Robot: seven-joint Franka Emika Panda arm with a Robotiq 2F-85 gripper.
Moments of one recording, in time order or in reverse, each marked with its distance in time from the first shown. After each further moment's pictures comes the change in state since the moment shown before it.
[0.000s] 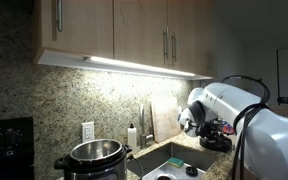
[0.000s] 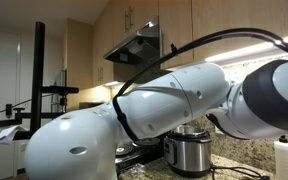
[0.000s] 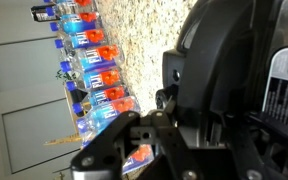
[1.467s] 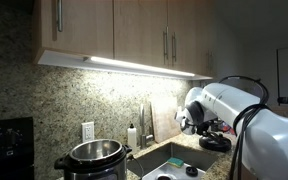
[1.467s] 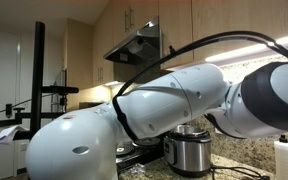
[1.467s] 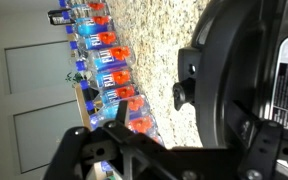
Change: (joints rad) arm 0.026 0.002 0.005 0.049 -0.002 -0.094 -0.019
